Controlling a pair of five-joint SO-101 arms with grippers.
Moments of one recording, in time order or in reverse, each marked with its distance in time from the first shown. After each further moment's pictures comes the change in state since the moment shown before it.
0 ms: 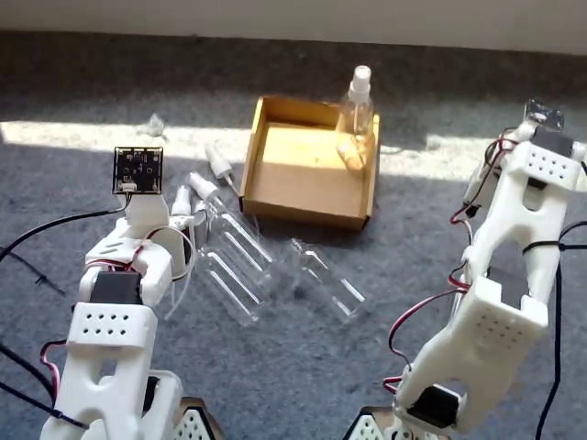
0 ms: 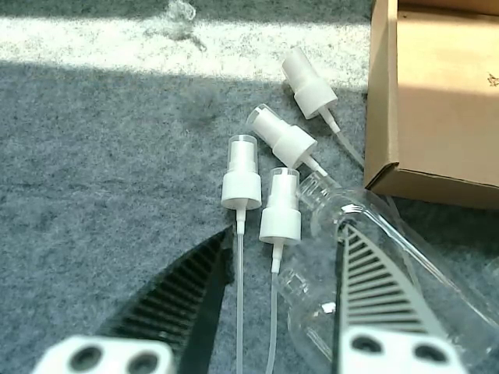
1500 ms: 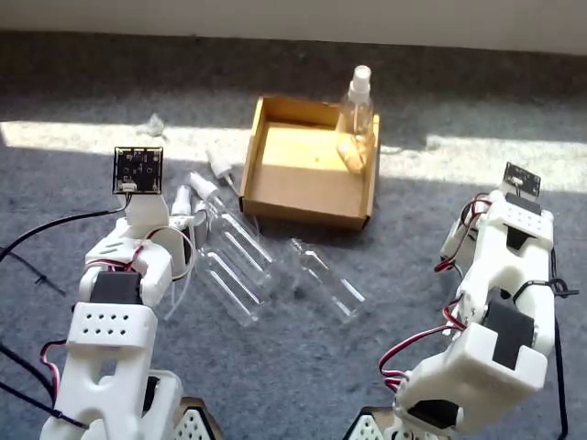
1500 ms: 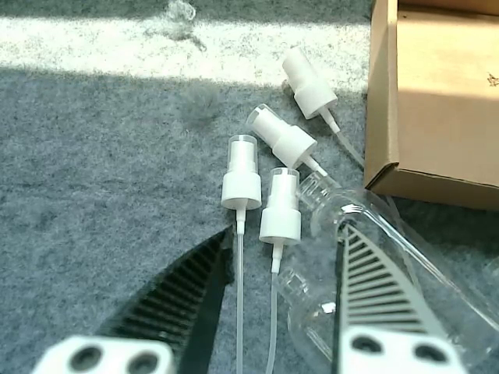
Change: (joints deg) left arm 0.0 0.0 0.0 0.0 0.0; right arm 1.2 -19.3 49.3 -29.7 -3.7
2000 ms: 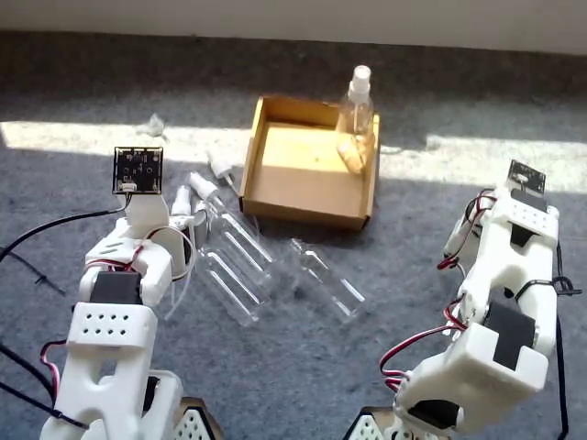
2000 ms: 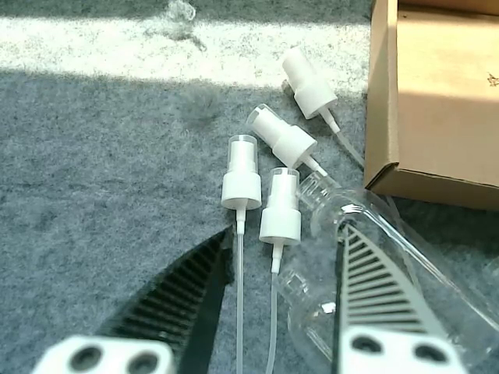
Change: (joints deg) left arm 0.0 0.0 0.0 0.0 0.0; right arm 0.4 0.0 -2.5 3.0 0.0
